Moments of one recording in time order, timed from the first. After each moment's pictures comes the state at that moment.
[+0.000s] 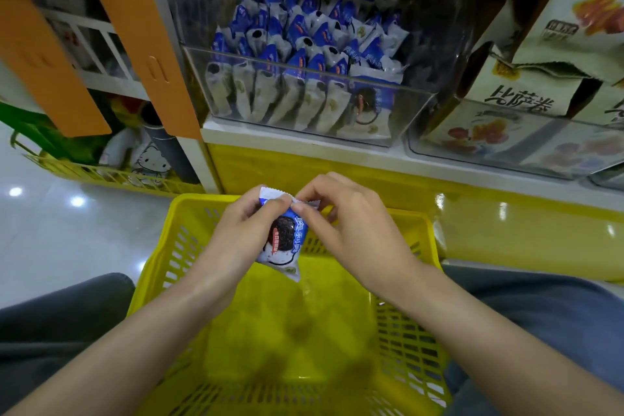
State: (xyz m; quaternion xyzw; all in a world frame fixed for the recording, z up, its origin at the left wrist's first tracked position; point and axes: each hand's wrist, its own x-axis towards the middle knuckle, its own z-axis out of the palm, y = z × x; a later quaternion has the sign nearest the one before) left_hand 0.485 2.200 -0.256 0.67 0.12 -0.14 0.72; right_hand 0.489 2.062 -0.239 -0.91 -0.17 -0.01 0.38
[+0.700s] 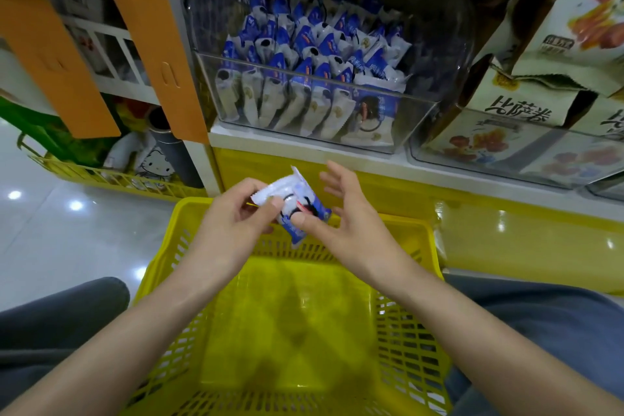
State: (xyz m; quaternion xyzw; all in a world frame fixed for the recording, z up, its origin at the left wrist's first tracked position) left_hand 0.492 2.219 -0.264 0.75 0.03 -0.05 0.66; right_hand 0.489 2.068 -0.248 -0.85 -0.01 0.12 0.52
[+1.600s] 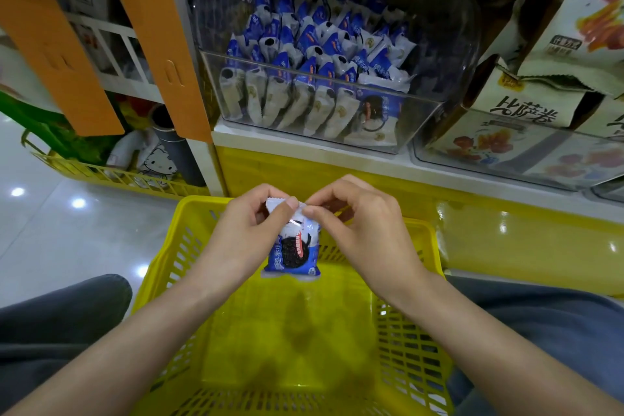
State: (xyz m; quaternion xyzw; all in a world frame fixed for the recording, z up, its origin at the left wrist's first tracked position) left_hand 0.487 2.207 -0.259 0.74 0.02 -0.07 0.67; right_hand 0.486 2.060 -0.242 -0.91 -0.14 -0.07 0.40
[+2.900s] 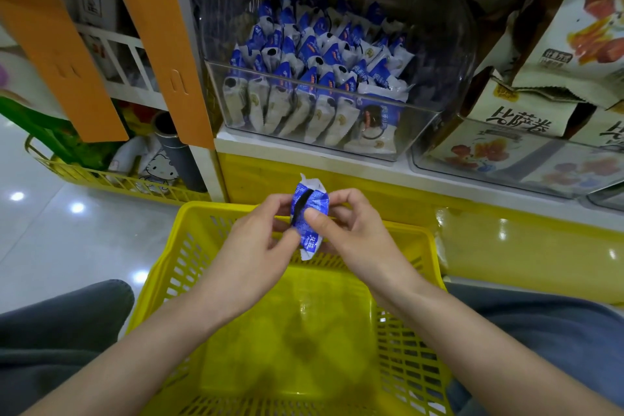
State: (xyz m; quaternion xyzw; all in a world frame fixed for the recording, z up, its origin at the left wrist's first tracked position) left_hand 0.480 2.208 -0.268 0.82 -0.06 -0.05 0.57; right_hand 0.482 2.071 -0.242 -0.68 0.08 0.15 0.71
